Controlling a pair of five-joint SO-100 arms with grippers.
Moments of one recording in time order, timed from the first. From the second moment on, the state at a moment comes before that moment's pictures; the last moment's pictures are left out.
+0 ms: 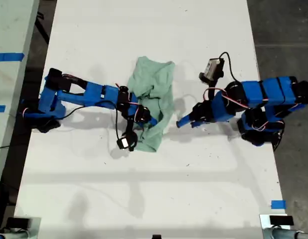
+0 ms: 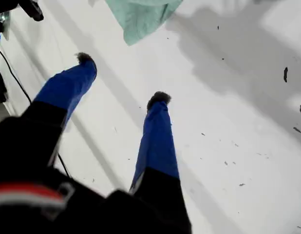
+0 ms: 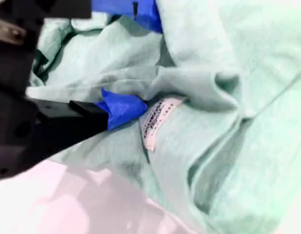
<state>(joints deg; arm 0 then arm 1) 7.1 56.8 71.5 53.5 5.3 -3.3 123.2 113.3 73.7 -4.9</state>
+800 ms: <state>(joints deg) 13.7 139.4 132.3 77.7 -8.3 -4.7 142.6 129.5 78.2 -2.5</state>
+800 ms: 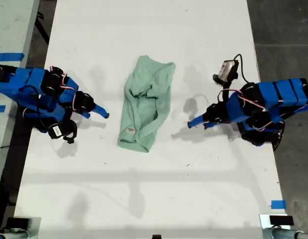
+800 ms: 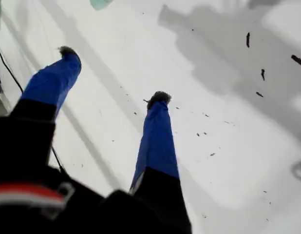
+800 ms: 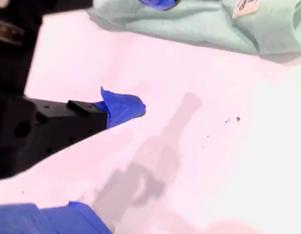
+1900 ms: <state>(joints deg) 15.4 84.3 87.9 73.1 2.7 -6.9 78.0 75.3 80.2 -8.1</state>
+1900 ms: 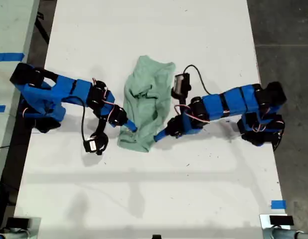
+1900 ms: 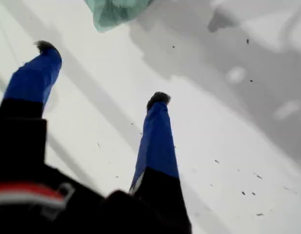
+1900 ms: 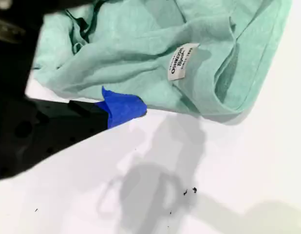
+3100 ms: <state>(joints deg) 16.2 65.3 90.4 57.6 -9.5 -2.4 40.3 46.7 67.1 -9.7</state>
